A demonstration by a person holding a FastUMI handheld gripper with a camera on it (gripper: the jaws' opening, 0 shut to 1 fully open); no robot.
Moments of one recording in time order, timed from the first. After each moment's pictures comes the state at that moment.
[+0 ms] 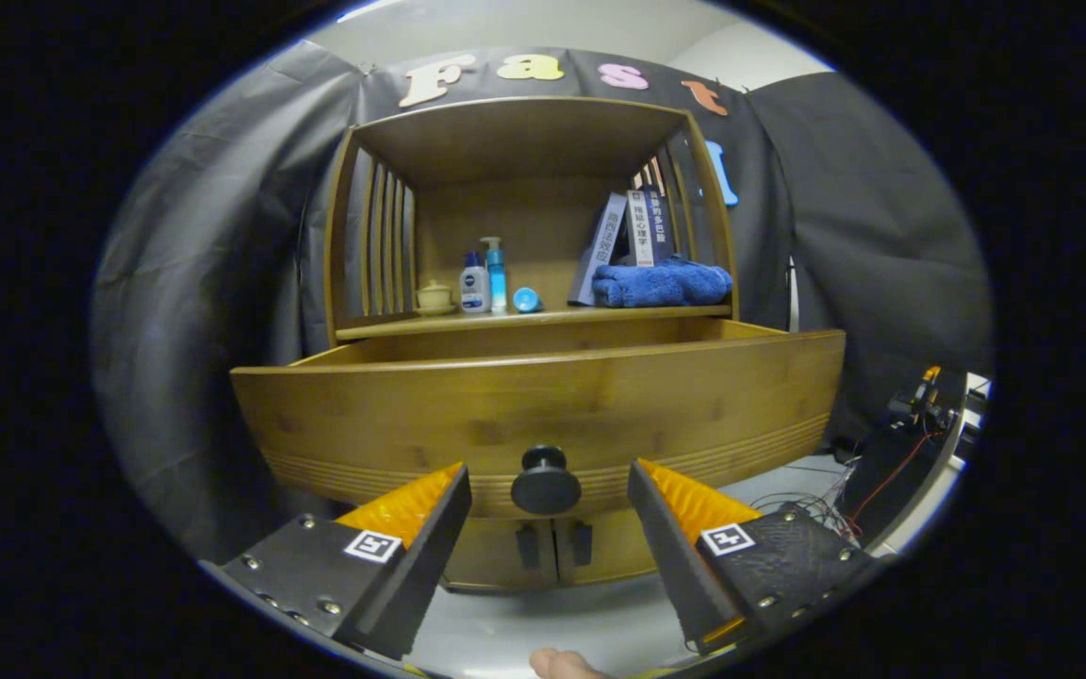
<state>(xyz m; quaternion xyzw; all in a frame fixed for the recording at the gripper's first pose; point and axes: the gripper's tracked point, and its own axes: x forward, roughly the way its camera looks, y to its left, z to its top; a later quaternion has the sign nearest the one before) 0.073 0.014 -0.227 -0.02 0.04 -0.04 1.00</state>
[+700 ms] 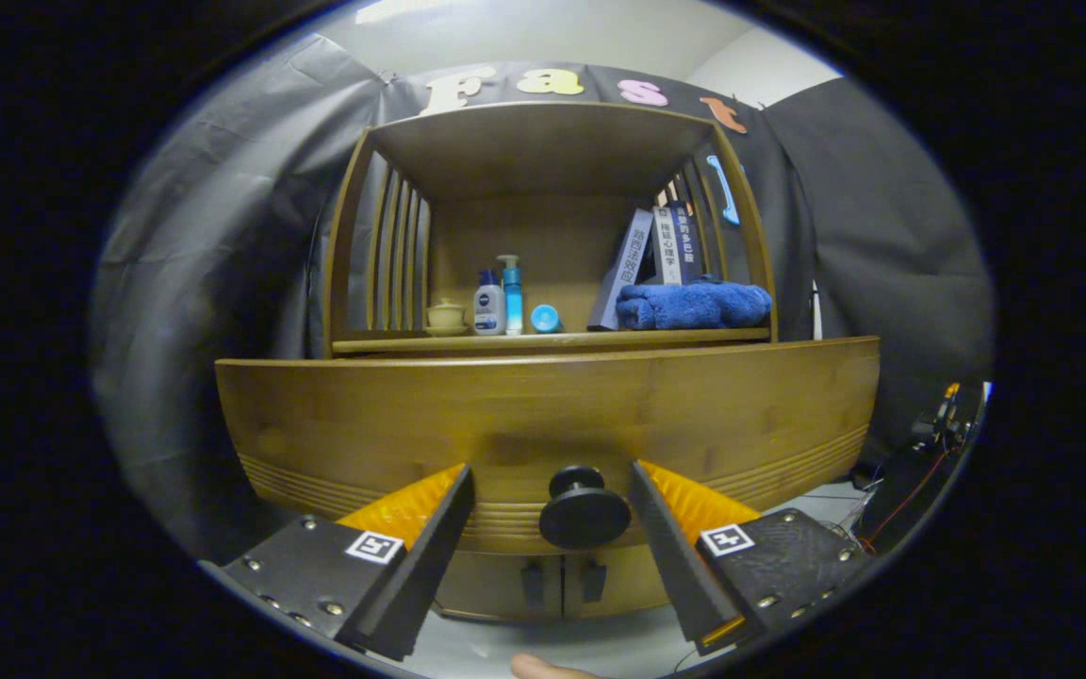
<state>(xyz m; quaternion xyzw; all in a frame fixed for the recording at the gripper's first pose) 0.127 0.023 -0.229 -0.04 0.00 -0.01 1.00</state>
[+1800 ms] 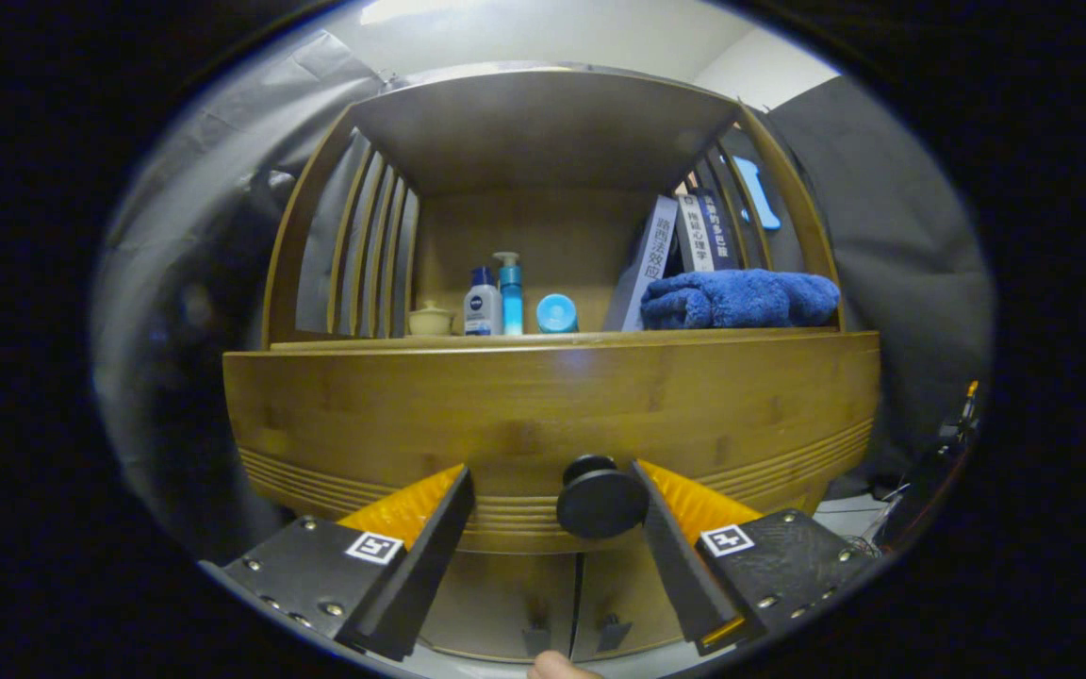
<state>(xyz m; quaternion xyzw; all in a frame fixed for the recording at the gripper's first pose) 0.242 0.039 -0.221 -0.02 -0.05 0.00 1.00</state>
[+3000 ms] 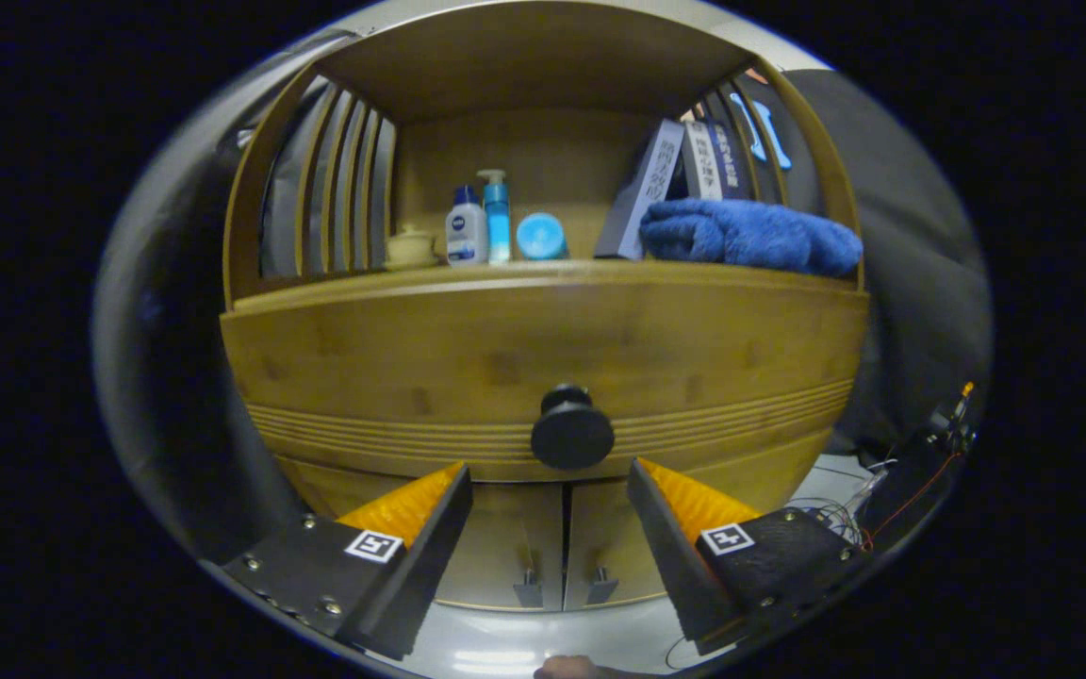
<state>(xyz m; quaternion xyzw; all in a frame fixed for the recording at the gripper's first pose) 0.221 0.026 -0.221 -0.03 0.09 -0.01 1.00</state>
